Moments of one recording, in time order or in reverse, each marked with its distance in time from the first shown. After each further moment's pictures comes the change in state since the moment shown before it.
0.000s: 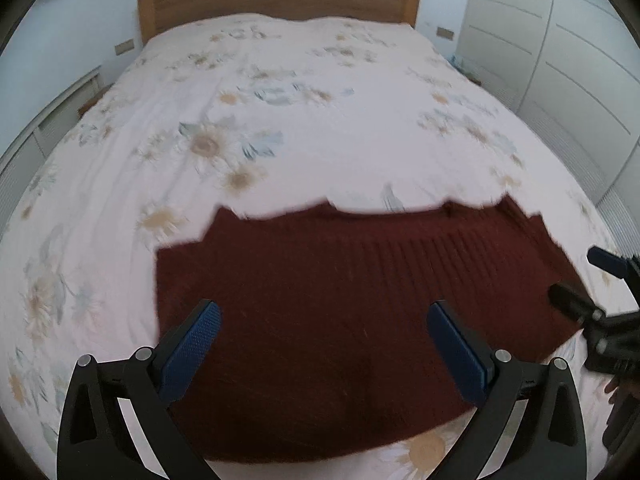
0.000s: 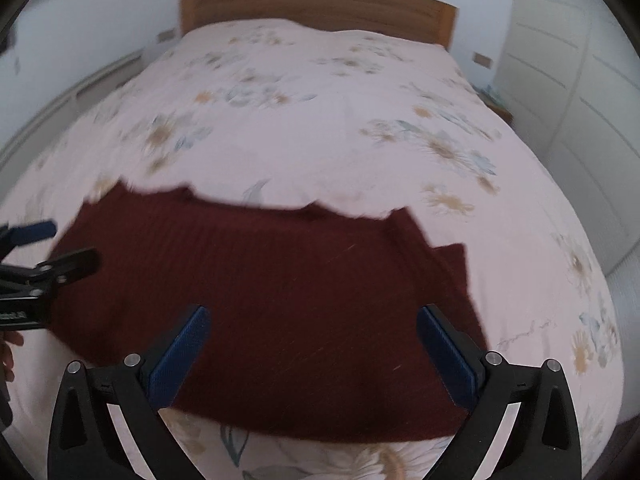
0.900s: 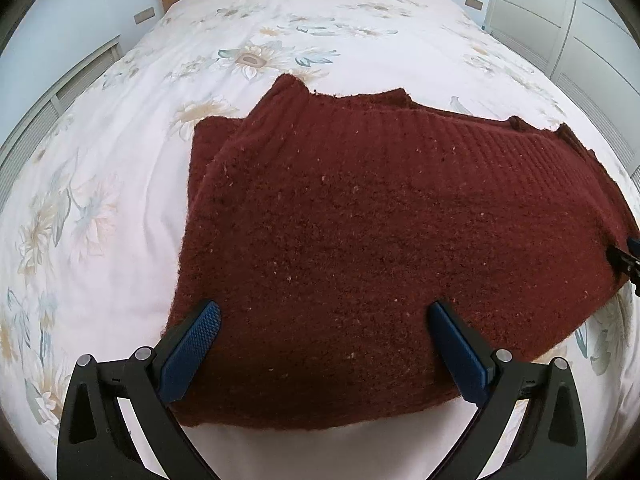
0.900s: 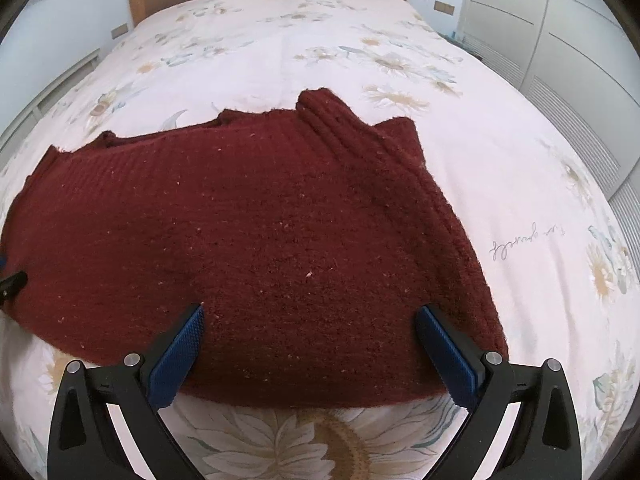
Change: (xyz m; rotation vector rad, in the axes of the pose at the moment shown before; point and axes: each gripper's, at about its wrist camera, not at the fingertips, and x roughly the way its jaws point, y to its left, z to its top) left arm 0.049 0.051 -0.067 -0.026 0.094 0.088; right arm 0.048 -0.075 -0.063 0.175 0.096 -0.035
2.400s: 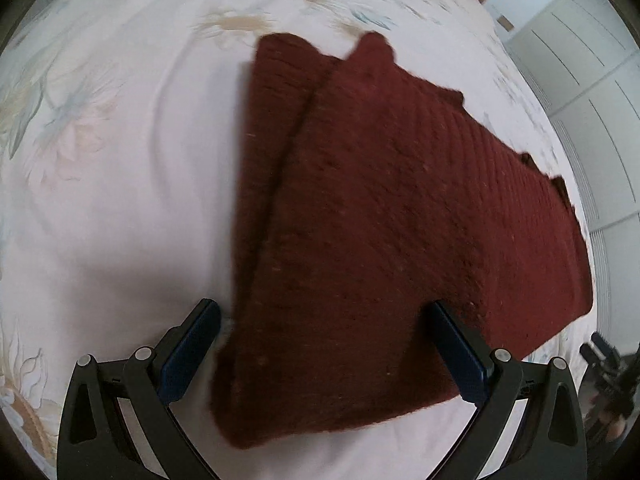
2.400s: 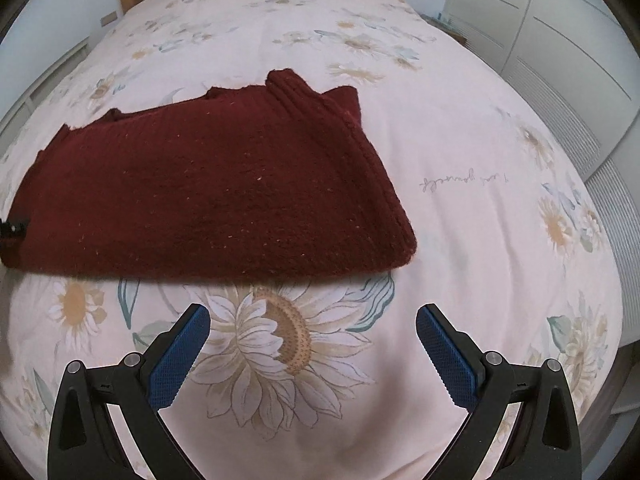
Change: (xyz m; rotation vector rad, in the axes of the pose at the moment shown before) left arm 0.019 0.076 0.010 -0.242 0.204 -0.270; right arm -0.063 -0.032 -0.043 0.025 0.082 -0.031
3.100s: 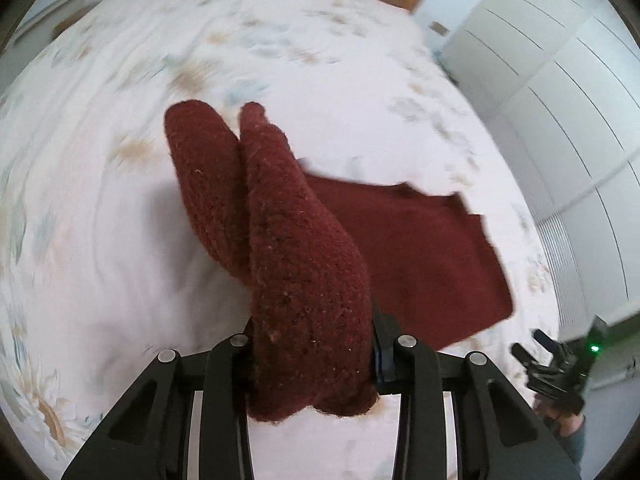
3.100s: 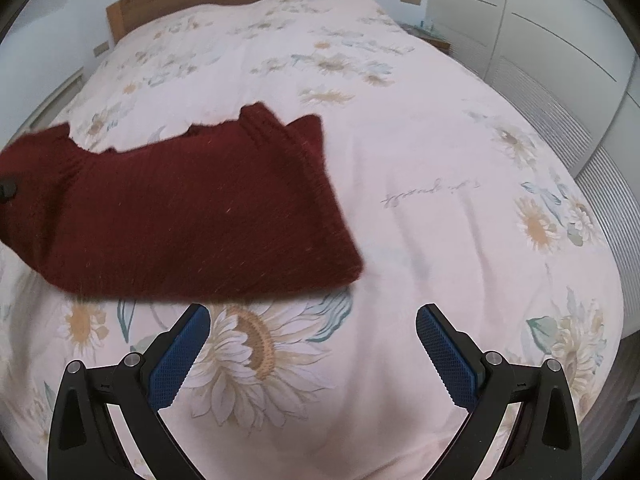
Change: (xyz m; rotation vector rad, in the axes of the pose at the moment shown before) left arm -0.091 -0.132 0.024 0.169 -0.099 -0.119; right arm -0.025 -0.044 0.004 0.073 -0.083 0.022
